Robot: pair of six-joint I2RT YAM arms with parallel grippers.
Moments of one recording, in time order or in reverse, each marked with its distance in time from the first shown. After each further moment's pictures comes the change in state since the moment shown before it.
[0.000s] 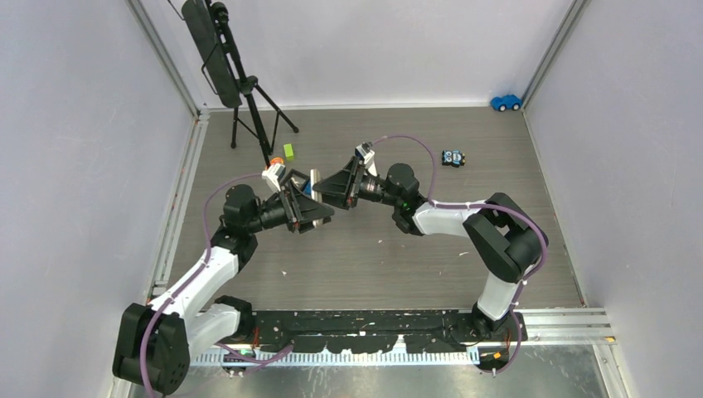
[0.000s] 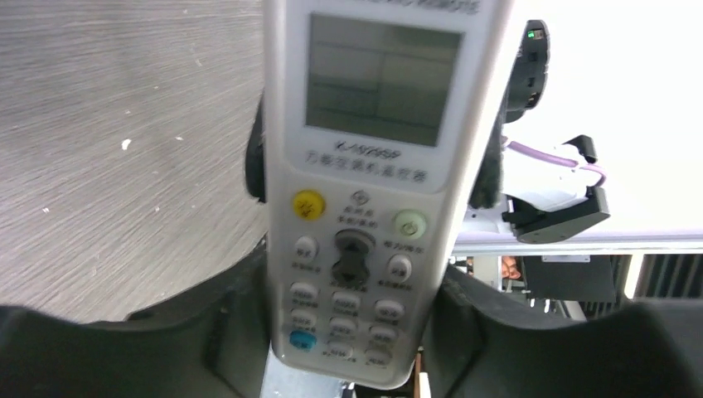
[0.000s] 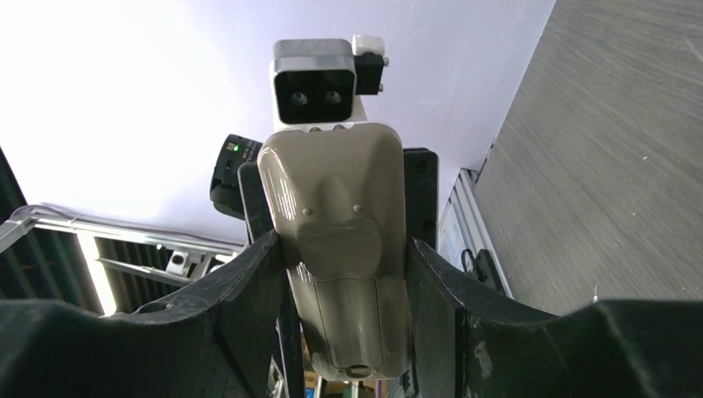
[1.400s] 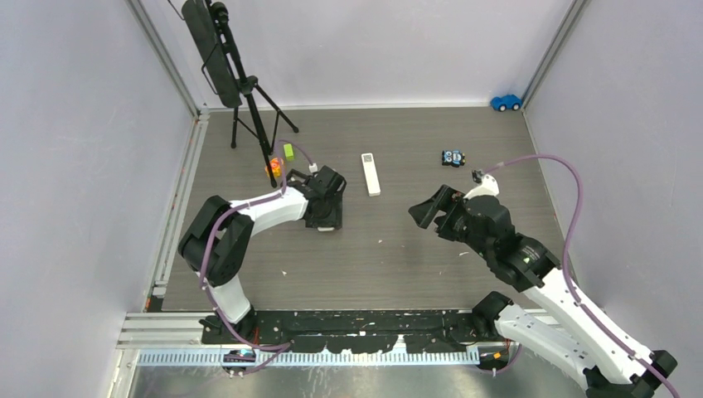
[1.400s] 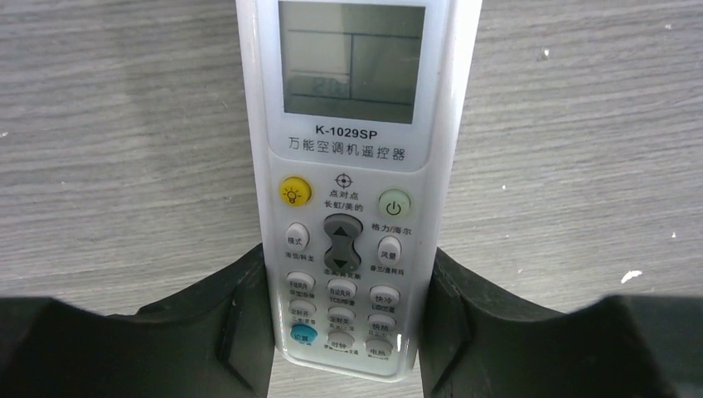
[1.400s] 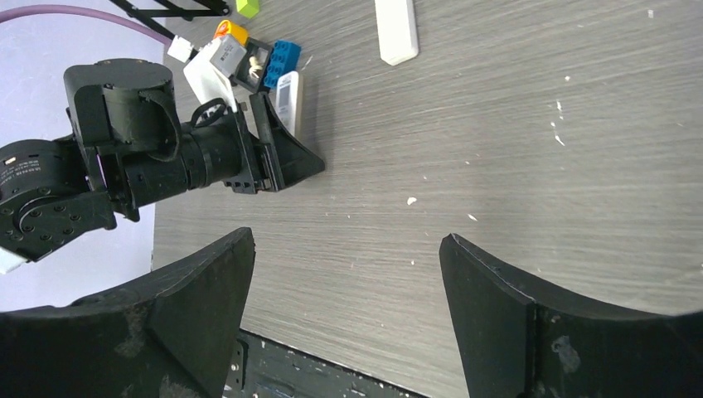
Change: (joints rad) left arm -0.353 0.738 0.582 -0.811 -0.985 0.614; right arm -0.062 -1.069 -0.117 -1.543 0.788 -0.611
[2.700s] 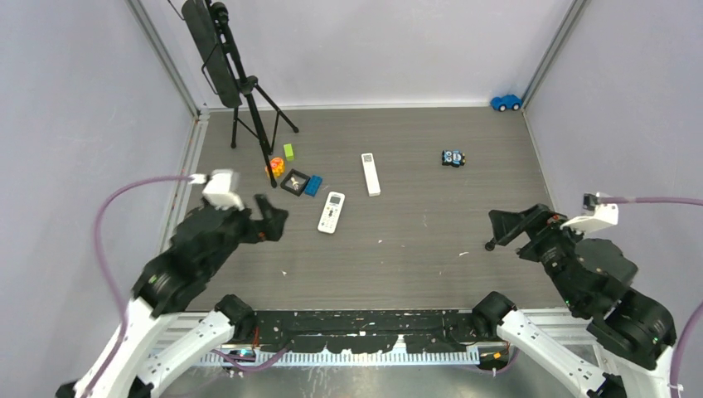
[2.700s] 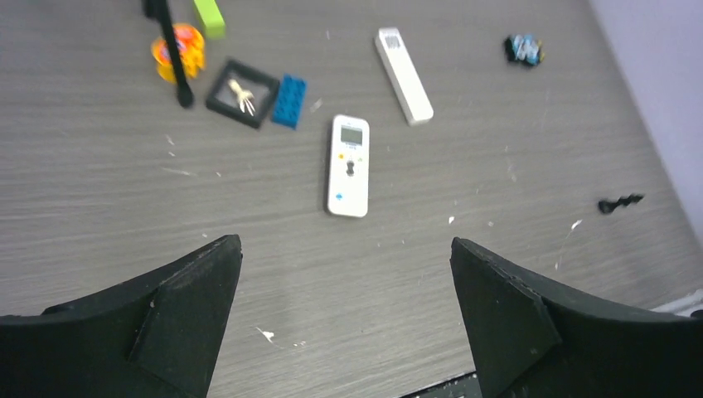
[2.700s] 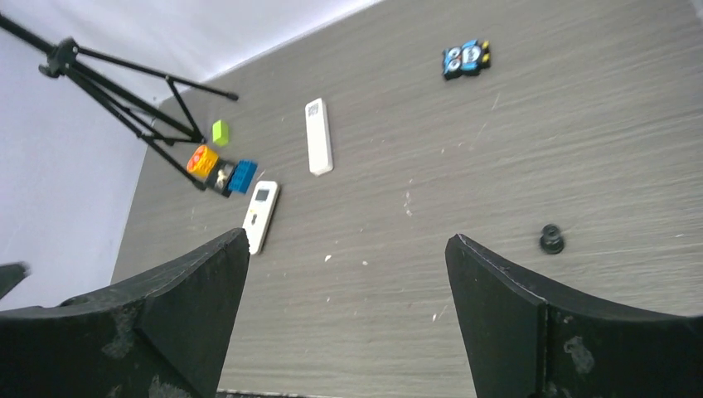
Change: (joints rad) left arm -0.003 -1.091 -0.081 -0.291 -0.130 0.114; right arm 0.000 -0.272 0.426 -0.531 0.314 -0.187
